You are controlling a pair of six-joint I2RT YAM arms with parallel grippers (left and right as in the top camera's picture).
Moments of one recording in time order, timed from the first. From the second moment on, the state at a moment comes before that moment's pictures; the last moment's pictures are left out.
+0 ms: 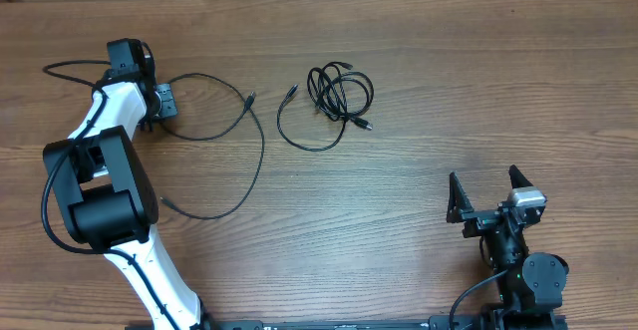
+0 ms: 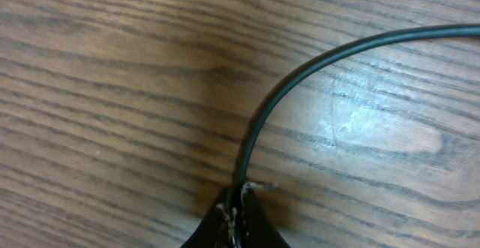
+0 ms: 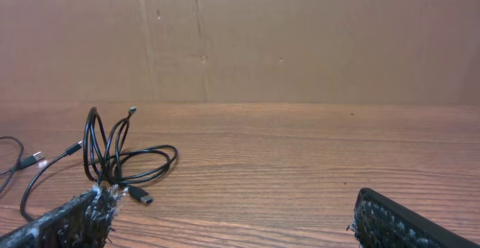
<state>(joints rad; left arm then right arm) 0.25 2.16 1.49 -0.51 -0.14 -0.02 0.01 0.01 0.02 -0.03 -0.12 0.04</state>
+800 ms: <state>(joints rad) 0.25 1.66 2.07 -0.80 0.02 -0.30 0.01 0.01 0.02 -0.03 -0.12 0.04</state>
